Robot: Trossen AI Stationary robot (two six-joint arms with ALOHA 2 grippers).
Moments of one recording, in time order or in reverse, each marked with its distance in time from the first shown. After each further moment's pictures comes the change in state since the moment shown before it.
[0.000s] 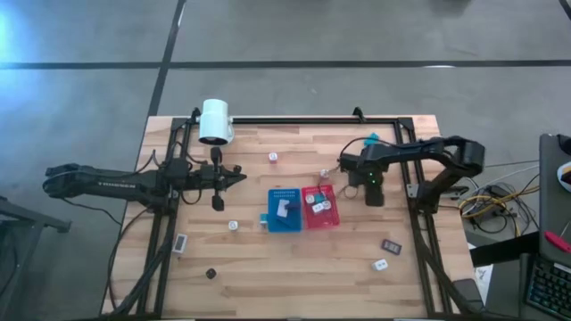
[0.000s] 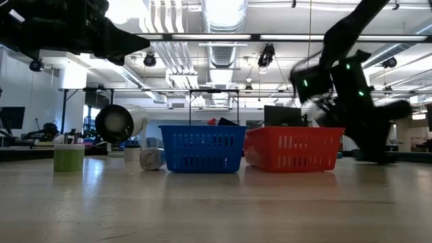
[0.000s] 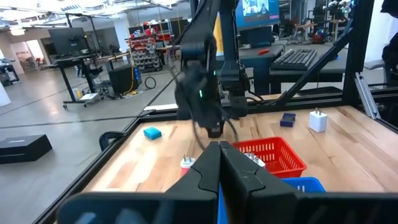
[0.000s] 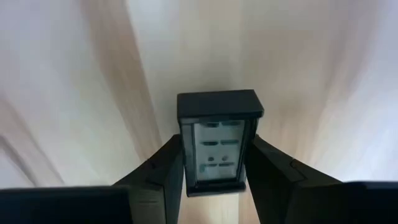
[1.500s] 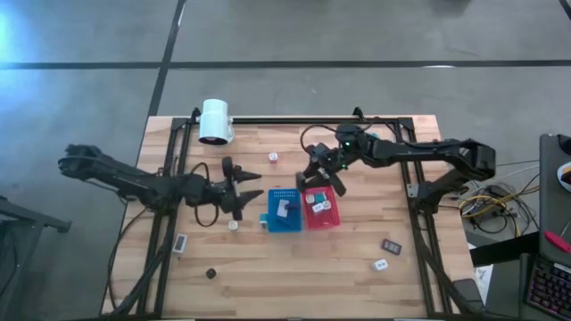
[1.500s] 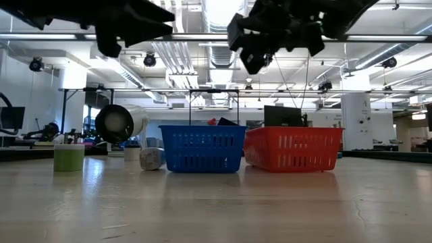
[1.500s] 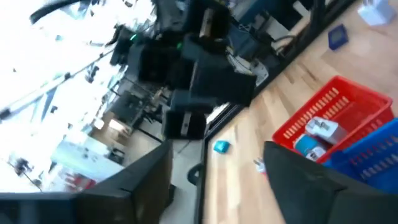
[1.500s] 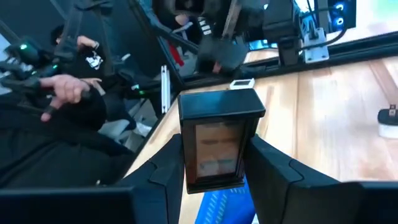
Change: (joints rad) left arm -0.304 0.327 0.231 0.059 -0.423 0.763; right arm 0.060 -0.077 0.127 1.264 -0.823 0.461
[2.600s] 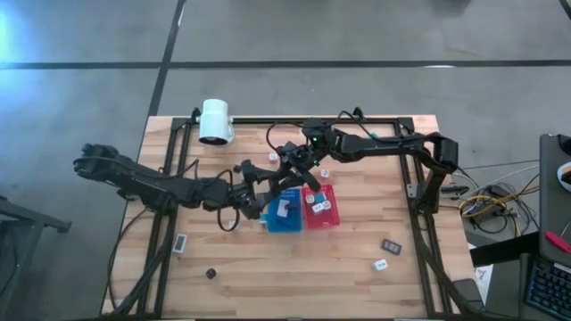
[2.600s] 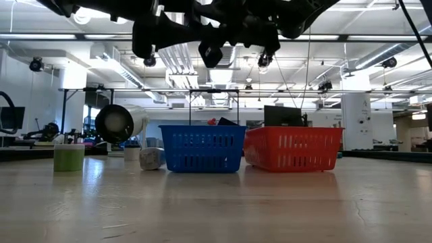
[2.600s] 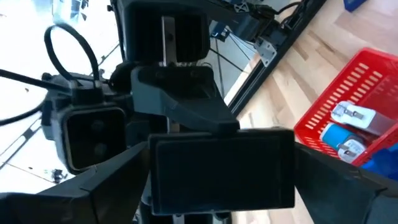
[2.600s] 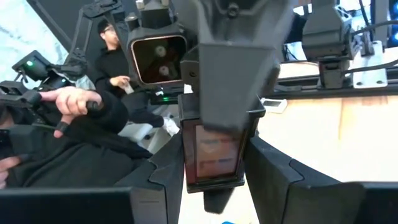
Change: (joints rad) left arm -0.003 0.248 0.204 -0.007 -0.079 0.161; right arm 0.045 0.306 0.365 -0.021 -0.124 0.019
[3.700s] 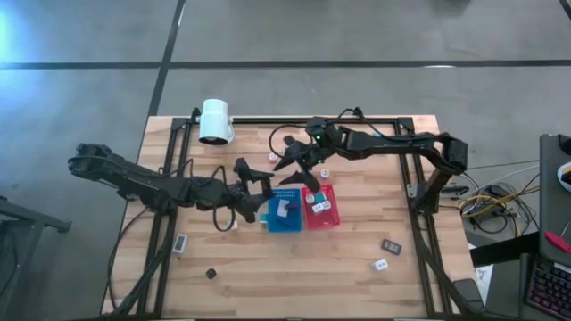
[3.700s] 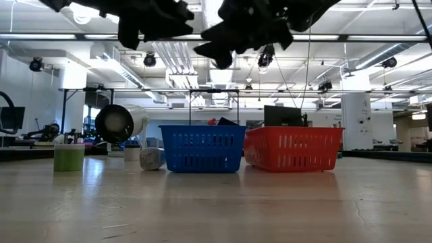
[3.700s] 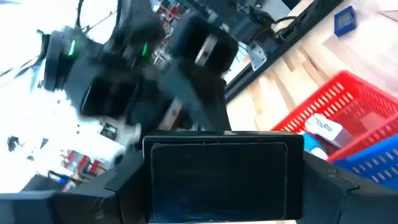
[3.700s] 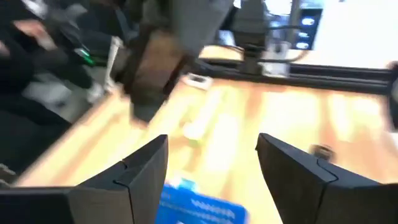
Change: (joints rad) left arm -0.013 -0.094 -0.017 -0.137 -0.013 -0.251; right arm -0.016 -0.091 -0.034 -0.232 0.263 -0.366
